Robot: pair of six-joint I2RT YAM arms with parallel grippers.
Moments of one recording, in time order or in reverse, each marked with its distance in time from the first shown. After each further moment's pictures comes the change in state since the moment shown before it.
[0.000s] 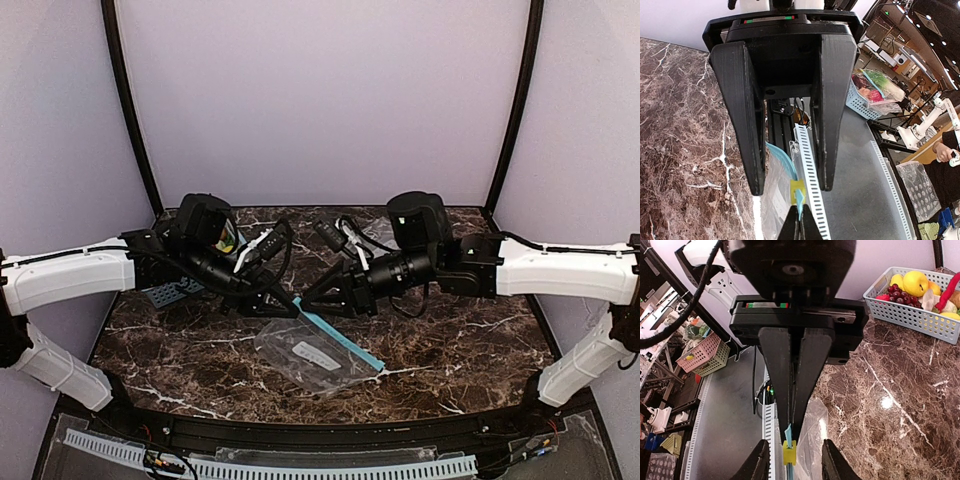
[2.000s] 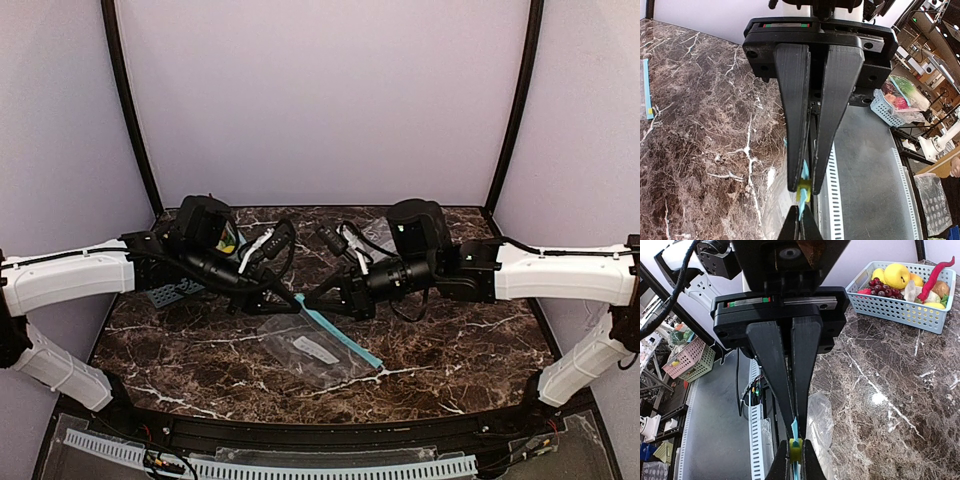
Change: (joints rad) left arm 0.002 -0.003 -0.011 0.005 -0.147 -0.041; right arm 0.000 0.000 -0.041 0.022 0.076 0.016
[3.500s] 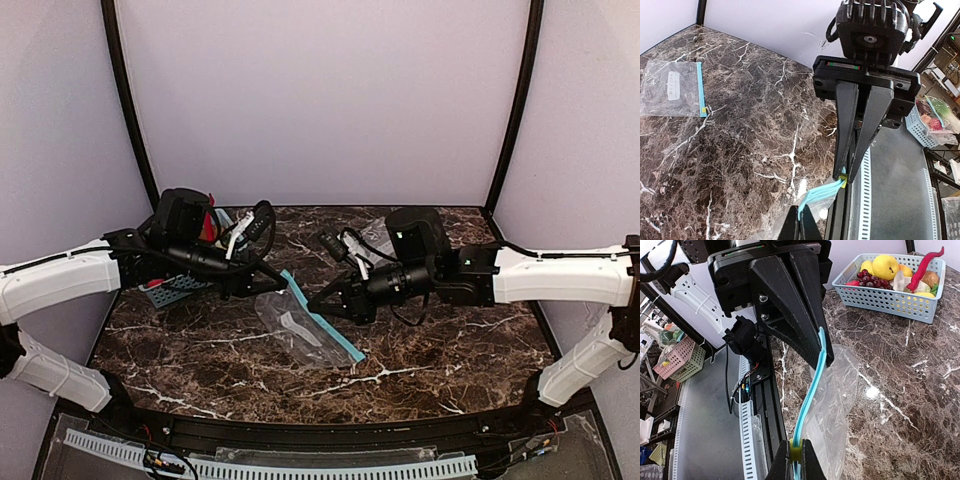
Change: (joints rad) left arm 0.075 -0.077 -0.022 0.006 -0.177 -0.025; right arm 0.000 0.000 -0.031 -0.001 0.044 -0.004
